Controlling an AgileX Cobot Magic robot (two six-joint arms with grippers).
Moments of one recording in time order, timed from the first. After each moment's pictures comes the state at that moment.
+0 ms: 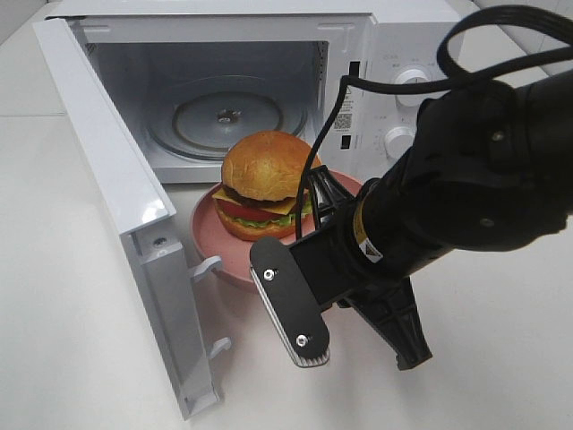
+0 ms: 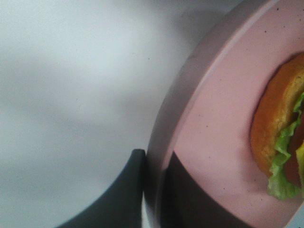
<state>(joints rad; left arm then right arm) 0.06 0.00 -0.51 -0.06 1.05 0.11 0.94 1.64 -0.86 -0.47 0.45 -0.81</state>
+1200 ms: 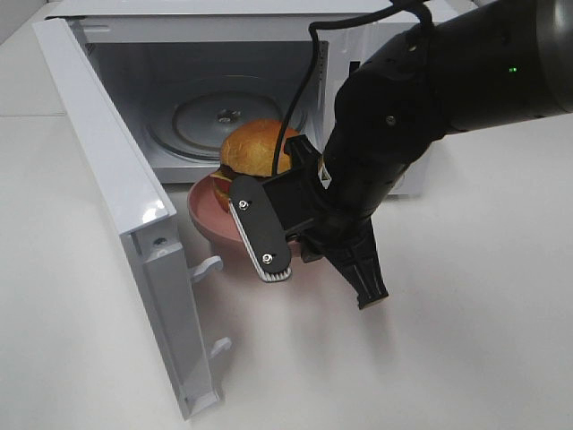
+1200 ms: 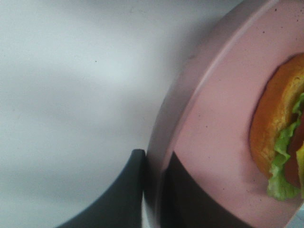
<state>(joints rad) 0.06 0.00 -0.51 -0.06 1.05 0.11 0.82 1.81 -1.10 -0.24 0.54 -1.06</state>
